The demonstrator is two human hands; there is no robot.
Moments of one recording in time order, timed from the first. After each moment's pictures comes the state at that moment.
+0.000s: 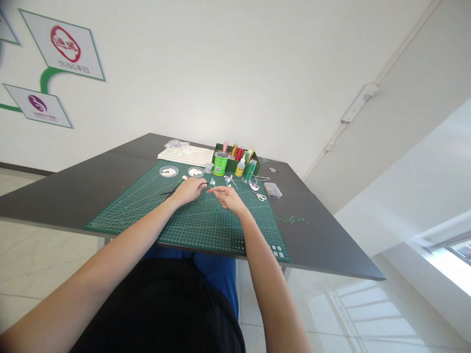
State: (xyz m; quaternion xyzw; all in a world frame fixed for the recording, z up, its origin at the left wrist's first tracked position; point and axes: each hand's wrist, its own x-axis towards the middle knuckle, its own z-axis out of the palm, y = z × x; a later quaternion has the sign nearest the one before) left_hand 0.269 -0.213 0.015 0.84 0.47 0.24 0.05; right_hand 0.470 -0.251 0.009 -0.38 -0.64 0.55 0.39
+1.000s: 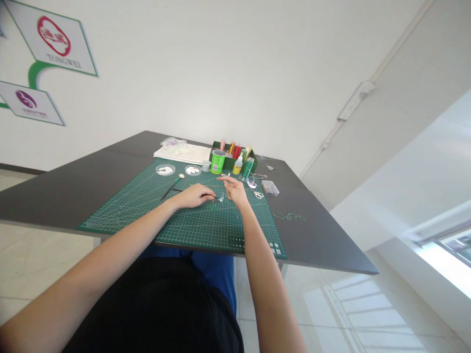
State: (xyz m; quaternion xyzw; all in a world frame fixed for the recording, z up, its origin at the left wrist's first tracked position) left_hand 0.284 -0.223 0.011 0.93 0.26 0.21 0.15; right_hand 0.495 -0.233 0.003 -0.38 -0.61 0.47 0.51
